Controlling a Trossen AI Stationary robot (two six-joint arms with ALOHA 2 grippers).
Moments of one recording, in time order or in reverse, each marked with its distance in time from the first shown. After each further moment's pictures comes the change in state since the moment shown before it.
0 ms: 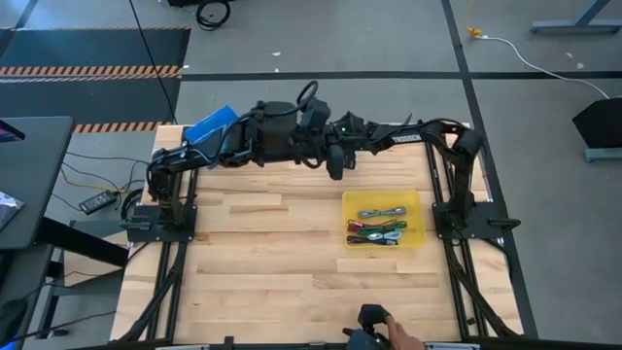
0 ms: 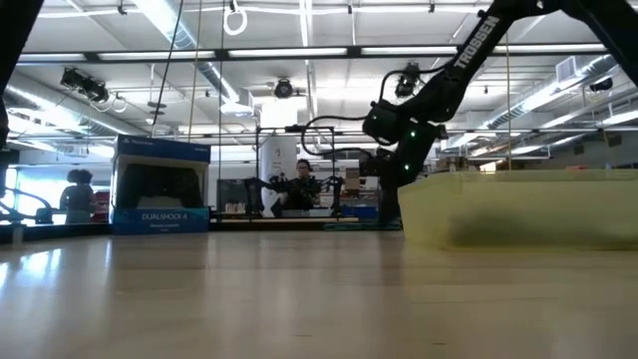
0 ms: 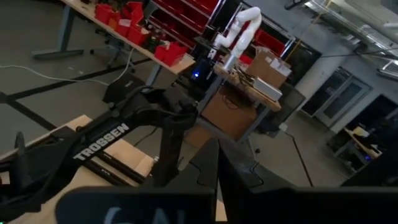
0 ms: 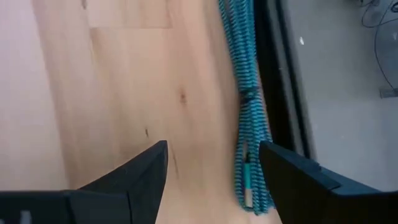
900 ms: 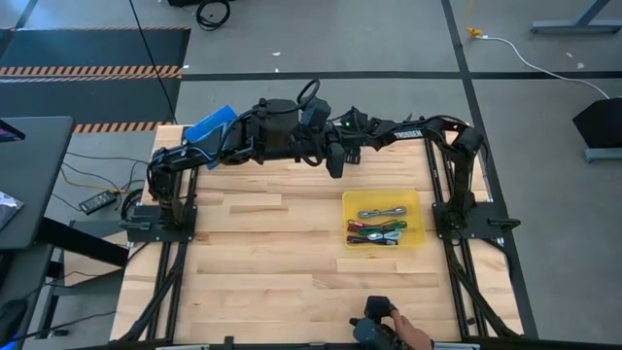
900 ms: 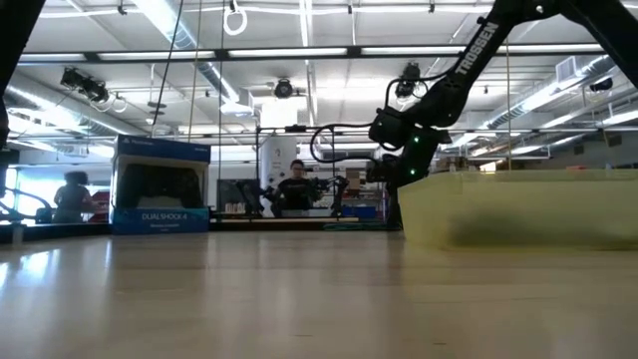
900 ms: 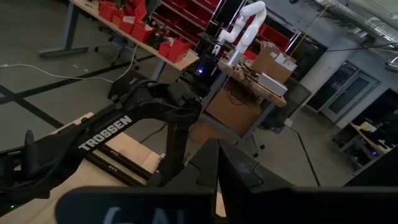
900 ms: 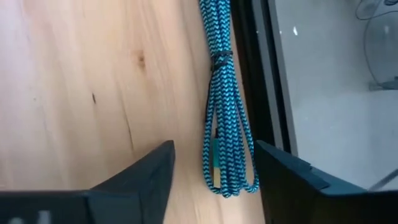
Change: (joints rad) left arm 0.022 0.001 0.000 -0.026 0.007 0.013; right arm -0.066 0.014 0.000 0.000 0.003 -0.074
